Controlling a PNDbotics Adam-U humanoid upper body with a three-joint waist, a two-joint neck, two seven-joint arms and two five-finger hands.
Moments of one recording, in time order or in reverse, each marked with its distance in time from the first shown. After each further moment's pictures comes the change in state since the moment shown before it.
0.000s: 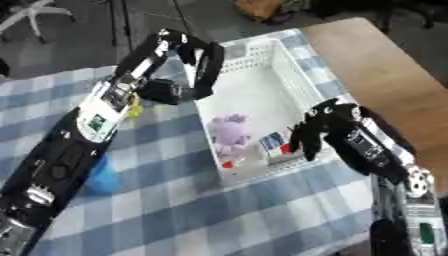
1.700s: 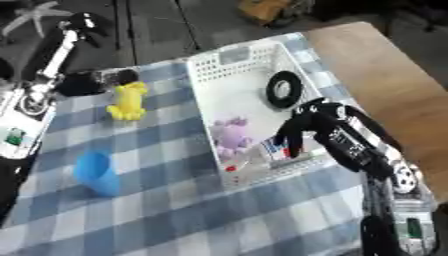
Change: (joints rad) left arm 0.274 0.281 0.151 -0.364 -0.019 0.312 0.076; right arm 0.016 -0.021 -0.031 0.002 0.039 -0.006 -0.006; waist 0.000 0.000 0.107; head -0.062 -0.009
